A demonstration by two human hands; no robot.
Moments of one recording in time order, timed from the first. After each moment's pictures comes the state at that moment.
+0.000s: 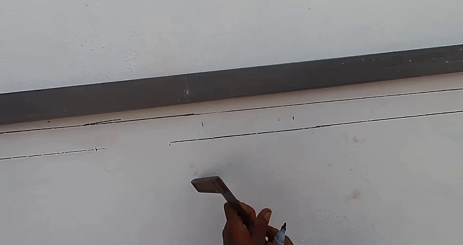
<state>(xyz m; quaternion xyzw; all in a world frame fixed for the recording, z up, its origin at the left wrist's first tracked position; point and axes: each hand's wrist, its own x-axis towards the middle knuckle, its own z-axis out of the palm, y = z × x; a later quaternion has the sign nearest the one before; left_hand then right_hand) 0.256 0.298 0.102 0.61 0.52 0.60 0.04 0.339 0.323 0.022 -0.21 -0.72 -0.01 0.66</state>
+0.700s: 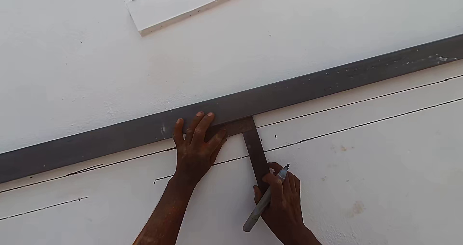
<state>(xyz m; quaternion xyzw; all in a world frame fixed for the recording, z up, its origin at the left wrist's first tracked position) 0.192 0.407 0.317 0.64 0.20 0.27 -0.69 0.358 0.440 0.123 -0.27 -0.51 -0.22 0.79</state>
